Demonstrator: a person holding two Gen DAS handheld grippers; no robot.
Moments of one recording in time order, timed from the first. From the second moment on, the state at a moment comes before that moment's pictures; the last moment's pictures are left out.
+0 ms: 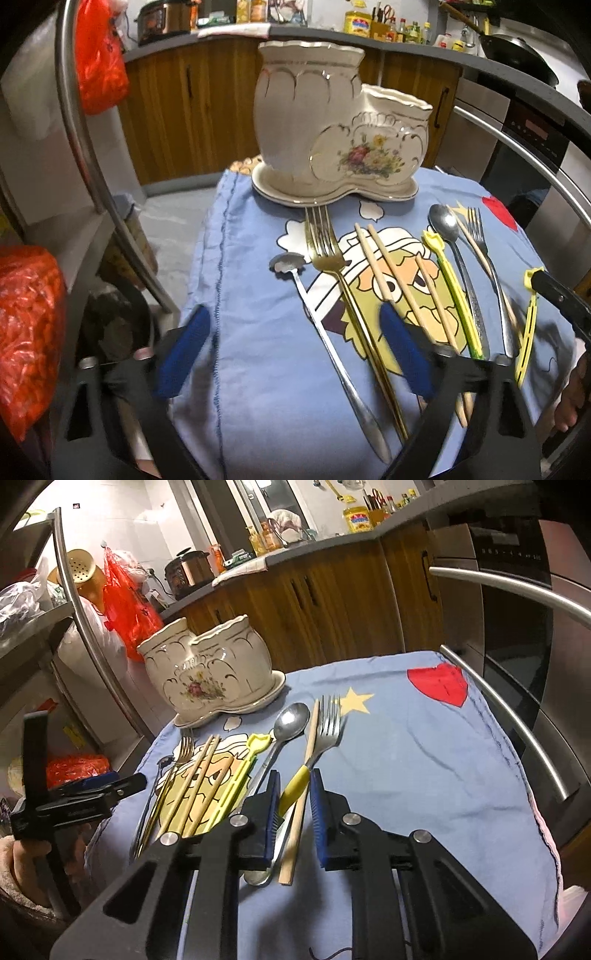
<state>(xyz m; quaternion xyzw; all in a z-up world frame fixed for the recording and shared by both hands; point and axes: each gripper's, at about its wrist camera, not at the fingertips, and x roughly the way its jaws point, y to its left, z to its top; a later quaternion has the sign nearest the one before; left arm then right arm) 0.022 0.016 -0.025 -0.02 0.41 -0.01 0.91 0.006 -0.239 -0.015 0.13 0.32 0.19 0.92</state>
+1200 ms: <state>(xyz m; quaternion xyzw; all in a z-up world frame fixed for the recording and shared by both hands) 0.032 0.025 0.002 -0.05 0.34 -0.03 0.94 -0.006 -0.250 0.020 0.11 0.26 0.20 0.94</state>
